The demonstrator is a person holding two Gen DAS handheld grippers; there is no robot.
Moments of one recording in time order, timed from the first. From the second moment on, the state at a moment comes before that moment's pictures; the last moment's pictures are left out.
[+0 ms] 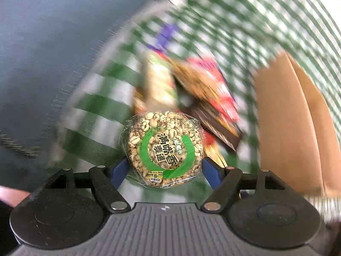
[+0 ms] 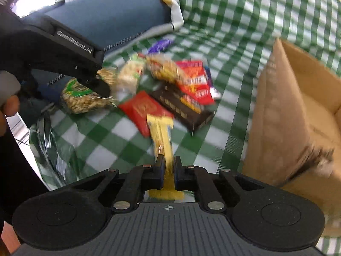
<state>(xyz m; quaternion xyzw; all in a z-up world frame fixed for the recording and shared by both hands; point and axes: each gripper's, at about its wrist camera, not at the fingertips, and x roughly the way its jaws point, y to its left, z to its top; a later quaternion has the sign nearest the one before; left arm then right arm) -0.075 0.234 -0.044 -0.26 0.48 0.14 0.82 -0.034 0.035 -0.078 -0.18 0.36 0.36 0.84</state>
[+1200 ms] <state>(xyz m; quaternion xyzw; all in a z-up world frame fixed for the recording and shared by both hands) -0.046 0.196 -0.067 -0.16 0.52 0.13 0.83 -0.019 0.030 -0.094 -0.18 0.39 0.31 0.85</state>
